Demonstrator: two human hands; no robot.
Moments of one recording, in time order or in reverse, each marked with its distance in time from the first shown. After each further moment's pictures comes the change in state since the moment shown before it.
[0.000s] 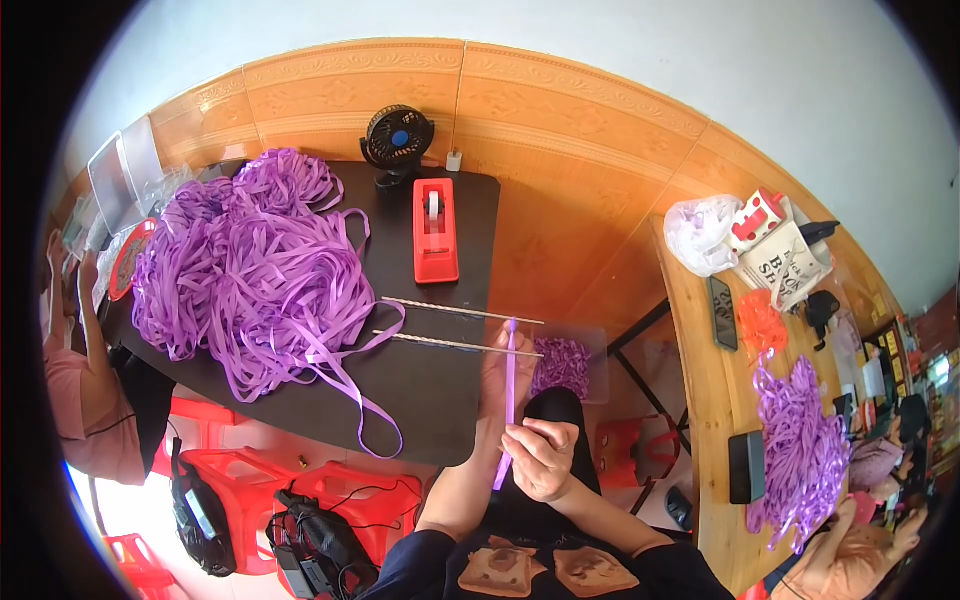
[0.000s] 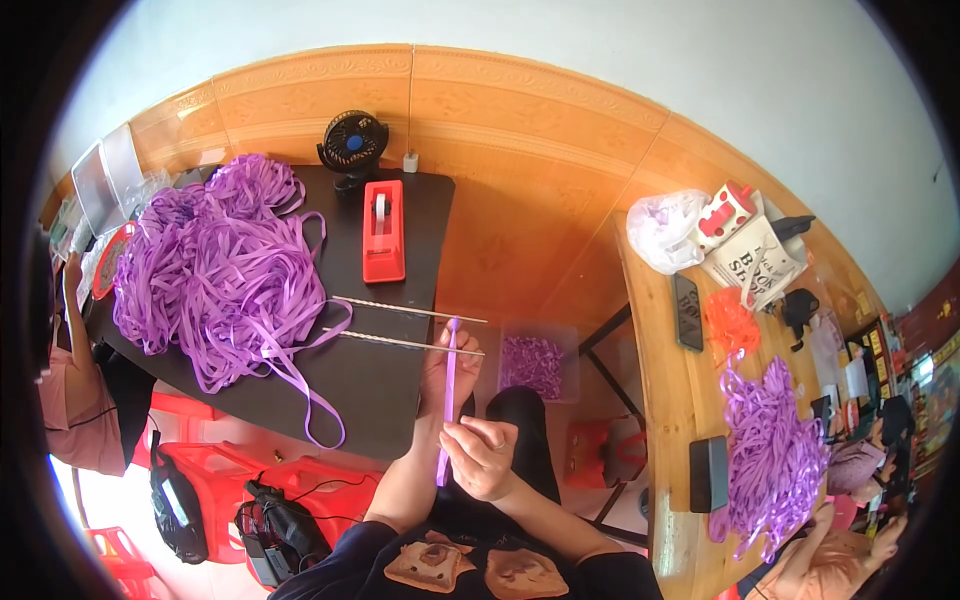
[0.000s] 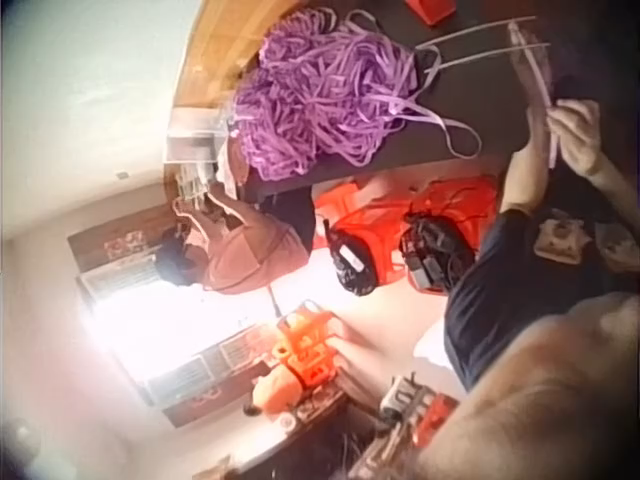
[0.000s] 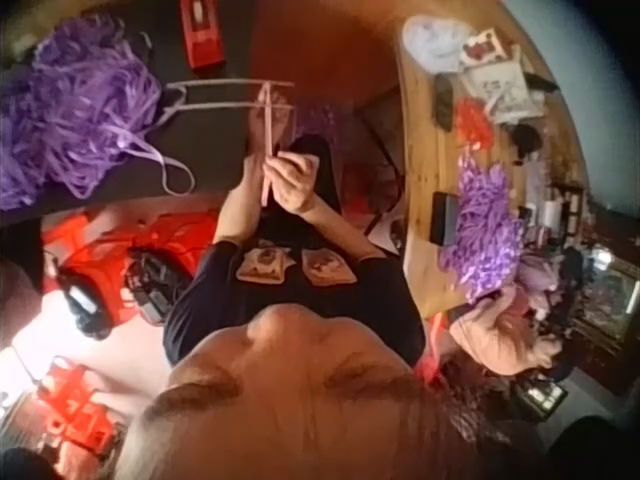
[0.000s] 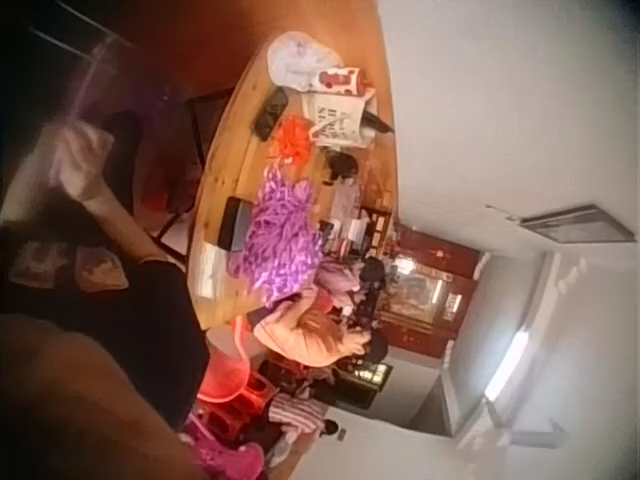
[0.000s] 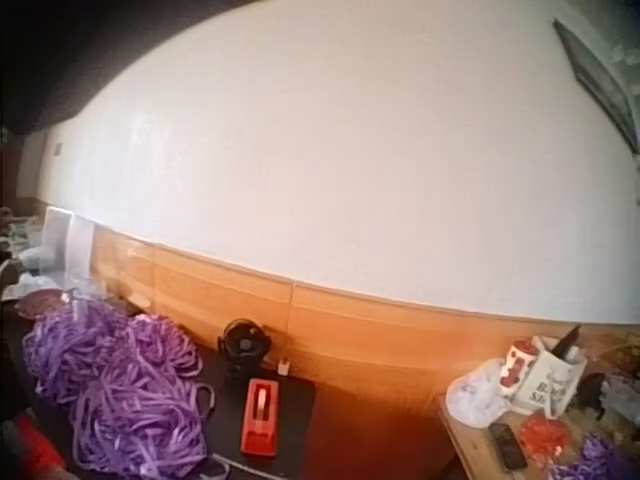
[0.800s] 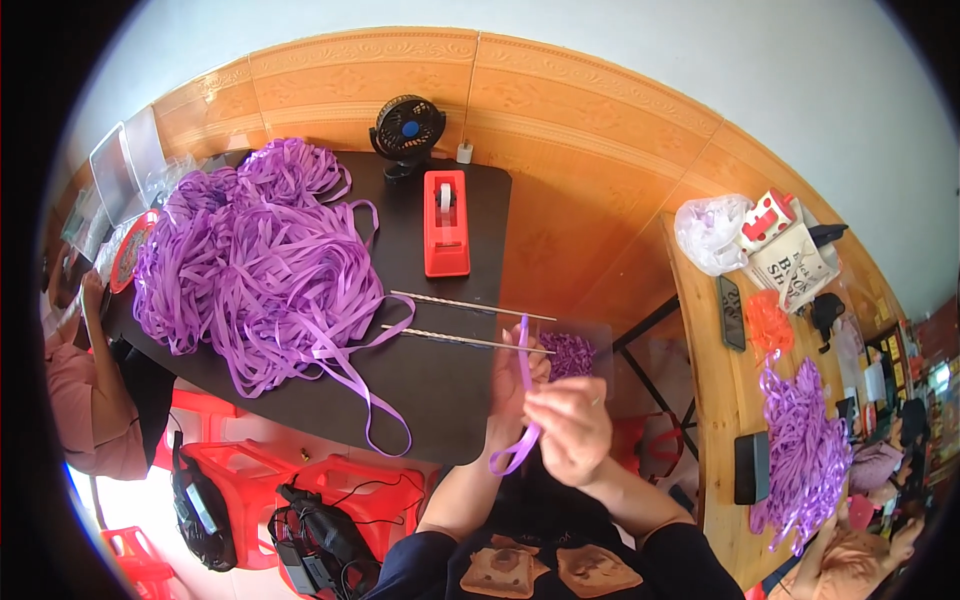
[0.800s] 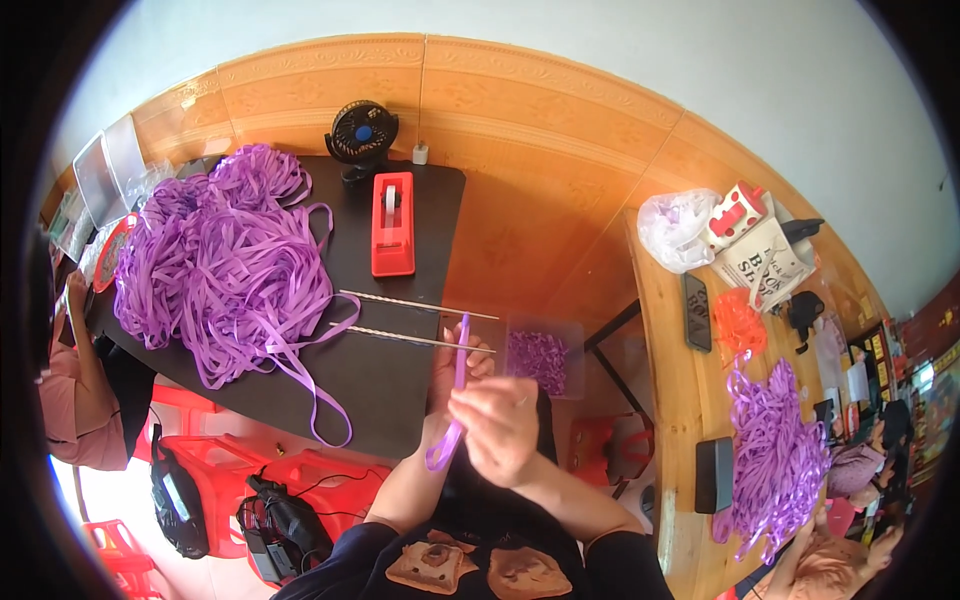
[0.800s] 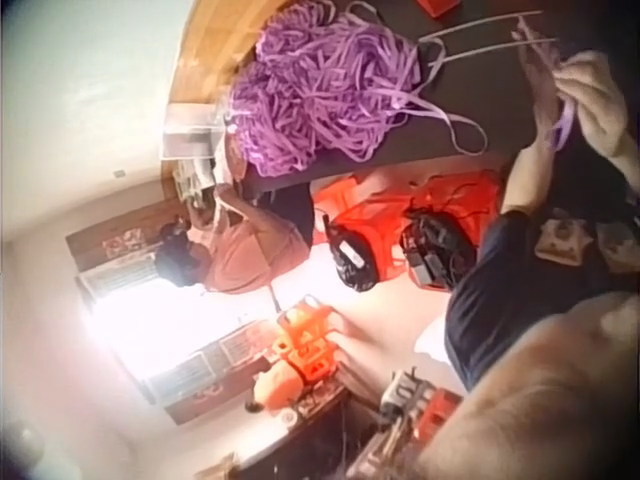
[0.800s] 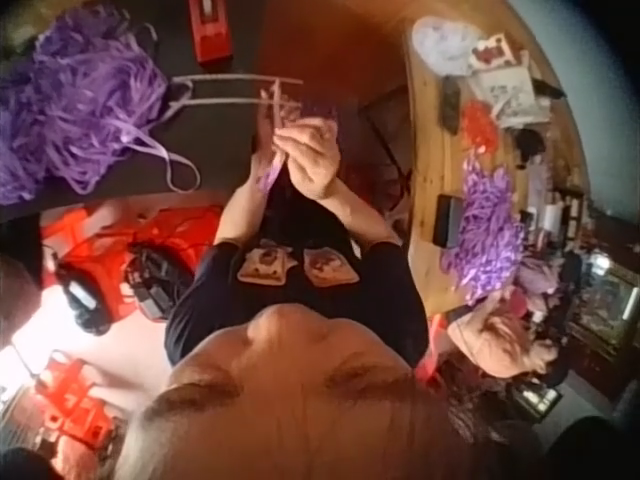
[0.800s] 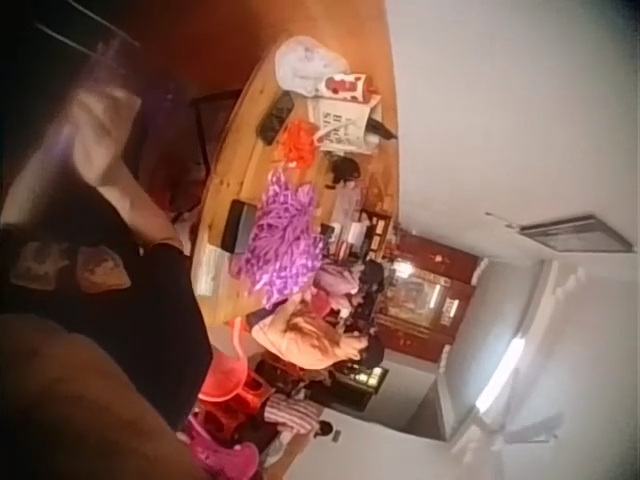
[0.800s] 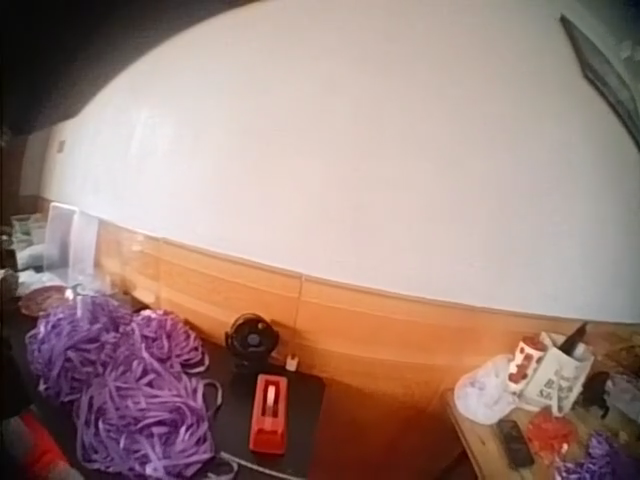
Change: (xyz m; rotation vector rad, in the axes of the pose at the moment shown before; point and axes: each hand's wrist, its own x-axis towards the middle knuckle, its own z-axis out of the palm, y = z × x) left_hand -0.014 -0.002 0.007 -0.043 0.061 -0.076; right_hand 0.086 0.003 -0.030 0.187 -0.027 0.030
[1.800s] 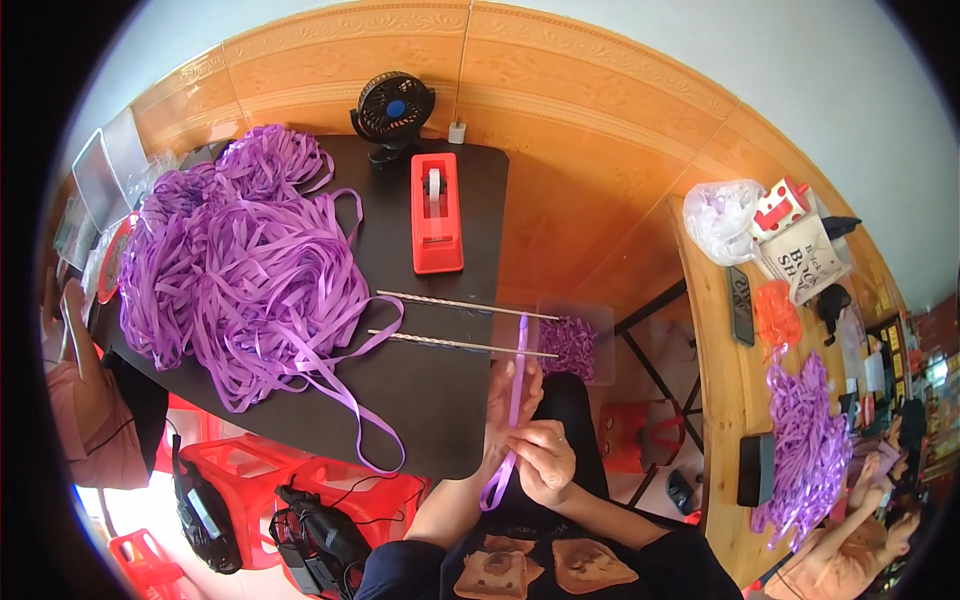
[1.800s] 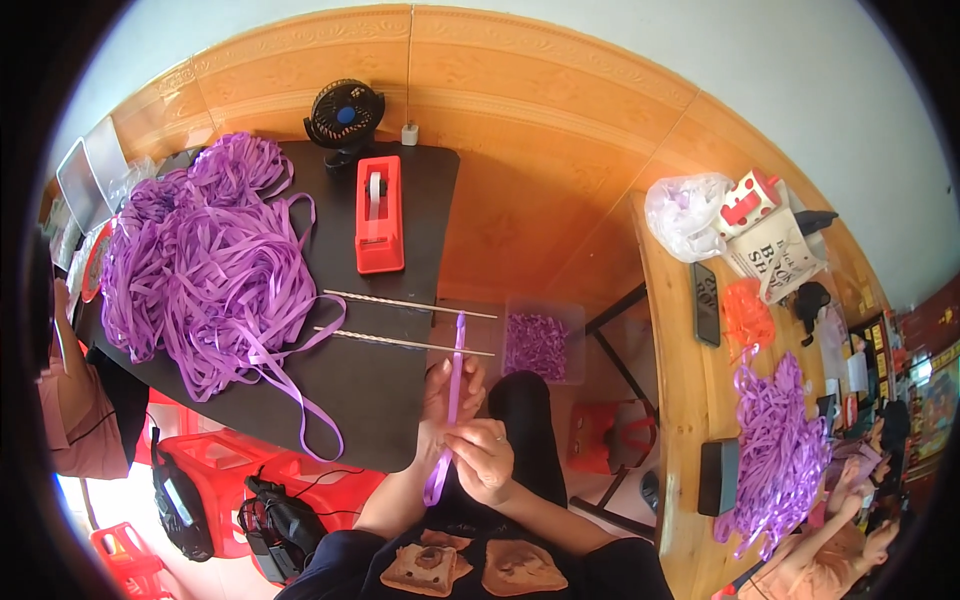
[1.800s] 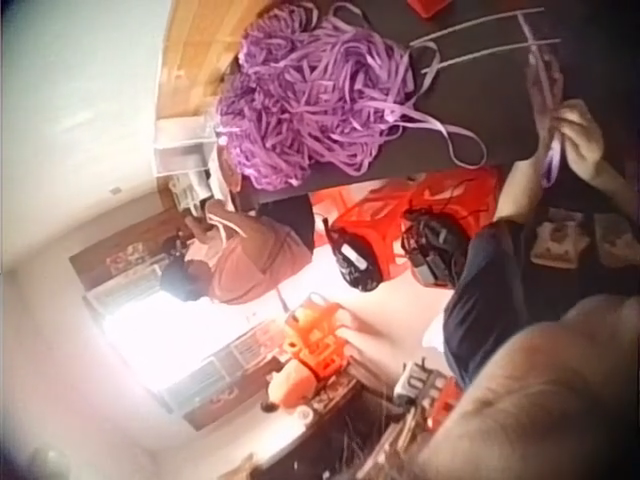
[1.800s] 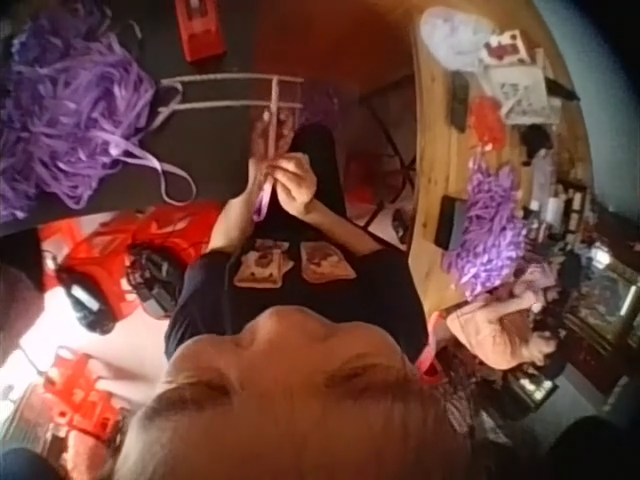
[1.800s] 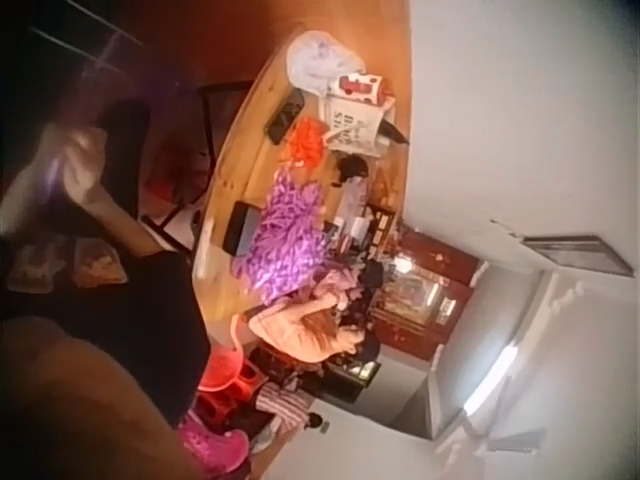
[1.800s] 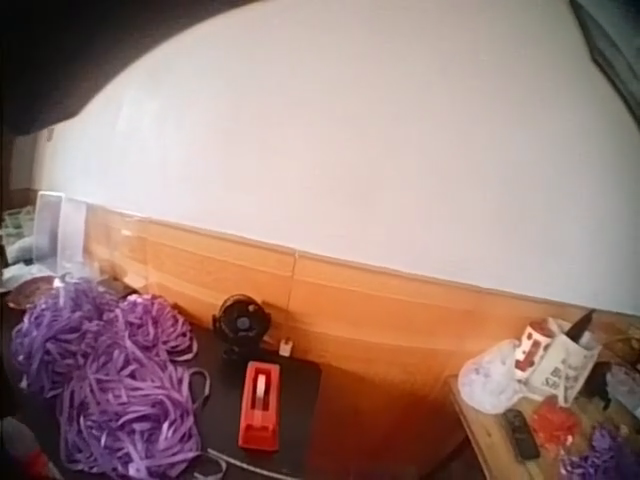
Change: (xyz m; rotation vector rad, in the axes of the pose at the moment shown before) left_hand -0.028 0.008 -0.012 0.306 -0.008 -0.062; right_hand -0.094 0.011 0.051 0.117 0.037 0.262
